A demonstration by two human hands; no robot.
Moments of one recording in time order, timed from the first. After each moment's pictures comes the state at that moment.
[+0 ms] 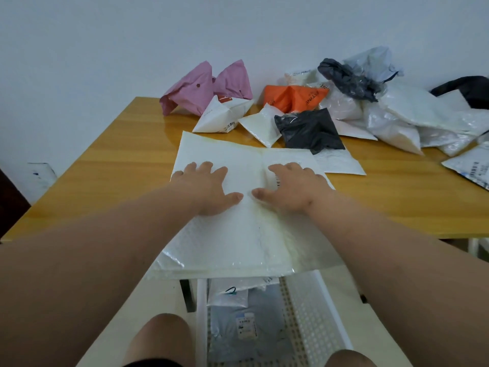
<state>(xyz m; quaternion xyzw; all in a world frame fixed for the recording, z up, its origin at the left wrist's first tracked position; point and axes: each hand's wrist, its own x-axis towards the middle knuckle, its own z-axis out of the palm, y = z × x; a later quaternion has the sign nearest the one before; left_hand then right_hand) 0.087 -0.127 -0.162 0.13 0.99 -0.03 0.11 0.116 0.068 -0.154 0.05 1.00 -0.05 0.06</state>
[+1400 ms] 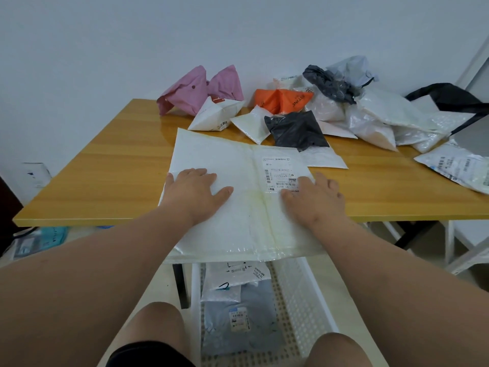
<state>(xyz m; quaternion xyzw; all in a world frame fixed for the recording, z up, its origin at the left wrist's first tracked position) 0.128 -0.135 -0.193 0.12 0.99 0.09 -0.01 0.180 0.097 -0.185 0.19 0.98 -0.08 -0.05</state>
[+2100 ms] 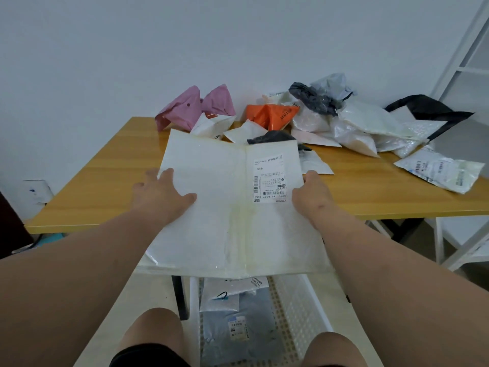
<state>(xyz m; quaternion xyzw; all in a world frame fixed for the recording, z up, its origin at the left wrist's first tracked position) 0.149 -0.170 -0.172 -0.04 0.98 0.17 -0.04 0.200 0.100 -0.148 0.22 0.89 -0.38 -0.10</state>
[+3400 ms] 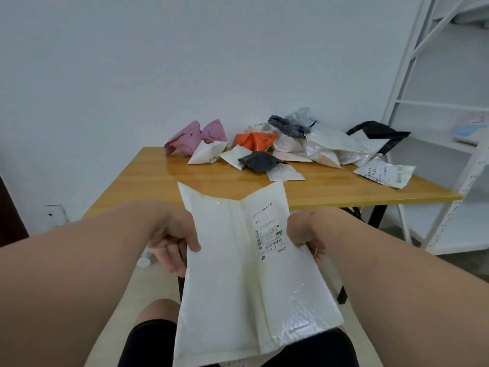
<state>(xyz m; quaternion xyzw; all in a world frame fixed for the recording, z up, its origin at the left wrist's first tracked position) 0.299 -0.186 -0.115 -0.01 0.86 0.25 0.44 0.385 0.042 -0.092 0.09 0.97 0.06 0.23</state>
